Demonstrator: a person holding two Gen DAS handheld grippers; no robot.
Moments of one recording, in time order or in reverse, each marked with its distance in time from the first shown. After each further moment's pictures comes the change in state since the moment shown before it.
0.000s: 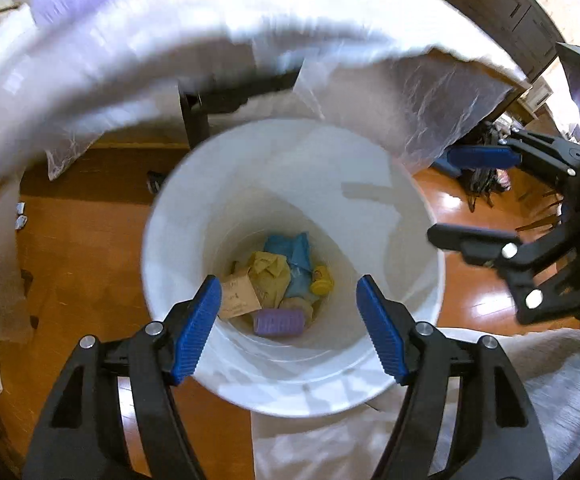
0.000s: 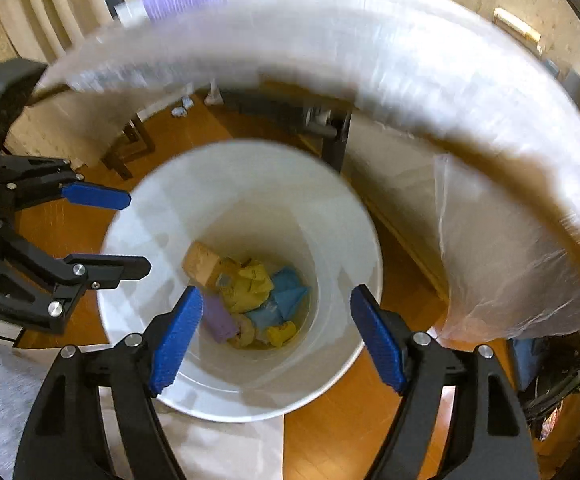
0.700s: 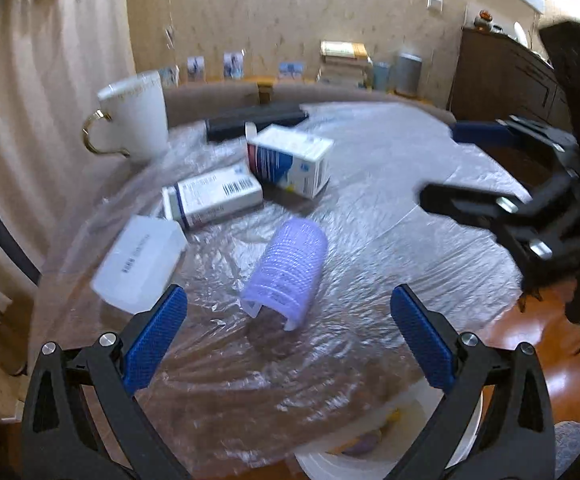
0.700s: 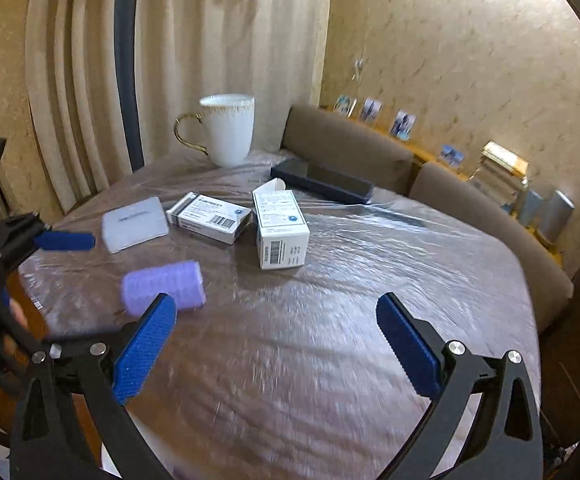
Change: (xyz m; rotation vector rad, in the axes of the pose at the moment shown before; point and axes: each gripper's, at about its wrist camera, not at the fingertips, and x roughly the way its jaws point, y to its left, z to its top) left arm -0.091 0.078 0.100 -0.035 -0.374 0.226; right arm -0.024 -0.014 0.192 -0.091 -0.342 -0.074
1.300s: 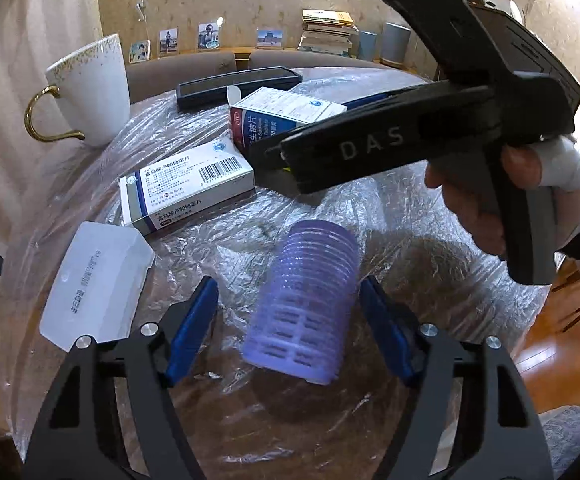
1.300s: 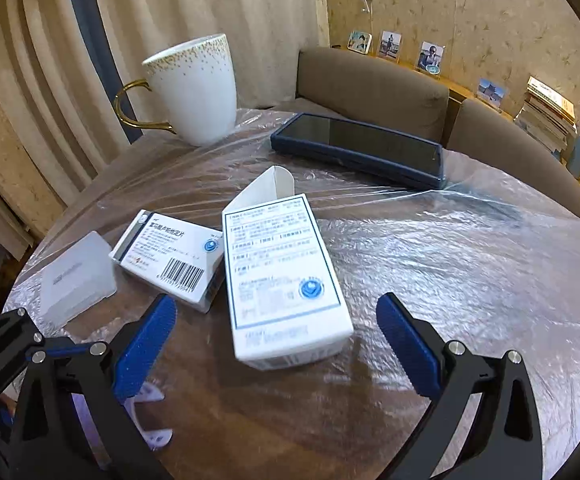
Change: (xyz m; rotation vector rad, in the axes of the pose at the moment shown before) left arm 0.058 0.013 0.014 0.032 0.091 -0.081; right arm 0.136 -0.014 0.047 0.128 0.182 0.133
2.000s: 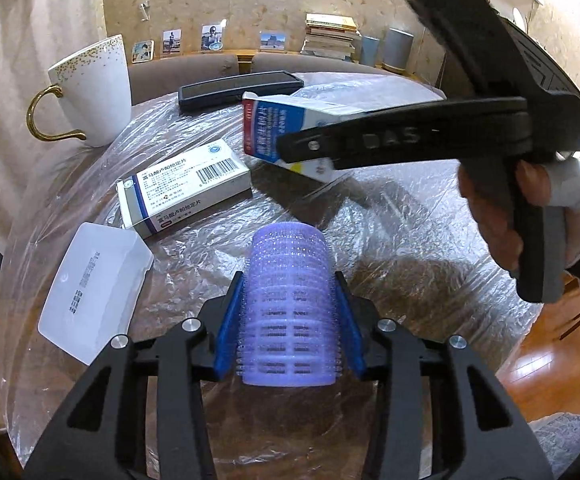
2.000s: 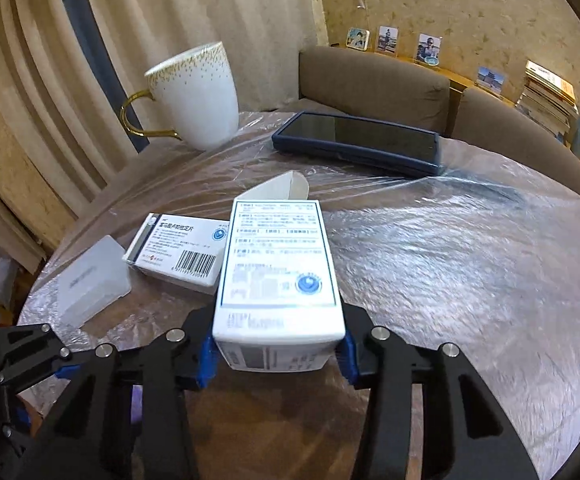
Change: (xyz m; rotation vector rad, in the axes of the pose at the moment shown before) left arm -0.003 -0.001 -0.001 -0.015 -0.012 -0.003; right arm -0.026 -0.014 -0.016 0.067 -0.025 0.055
